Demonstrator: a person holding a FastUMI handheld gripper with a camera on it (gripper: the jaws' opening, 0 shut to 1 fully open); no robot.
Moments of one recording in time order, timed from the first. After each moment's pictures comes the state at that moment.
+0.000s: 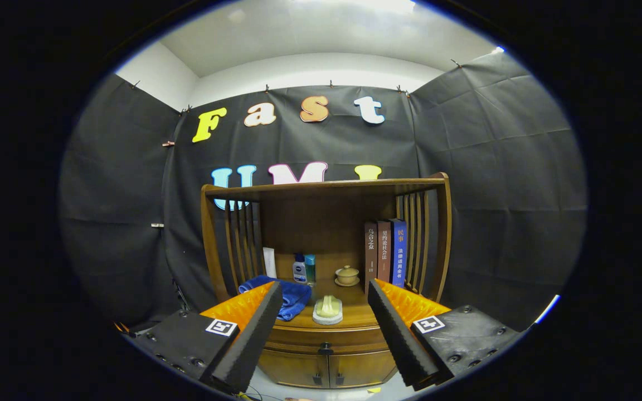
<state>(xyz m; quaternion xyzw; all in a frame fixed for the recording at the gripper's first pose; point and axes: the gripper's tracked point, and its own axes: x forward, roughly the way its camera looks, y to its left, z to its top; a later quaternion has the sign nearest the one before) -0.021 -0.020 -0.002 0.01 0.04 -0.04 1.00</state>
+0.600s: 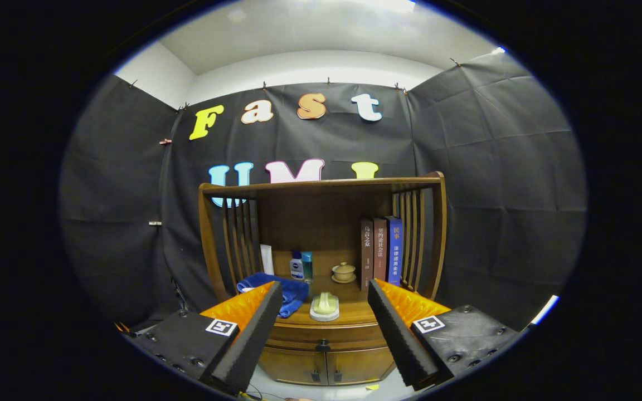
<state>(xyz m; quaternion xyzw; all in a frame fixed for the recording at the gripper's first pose) -0.030 -0.018 0.002 0.01 0.04 -0.04 1.00</state>
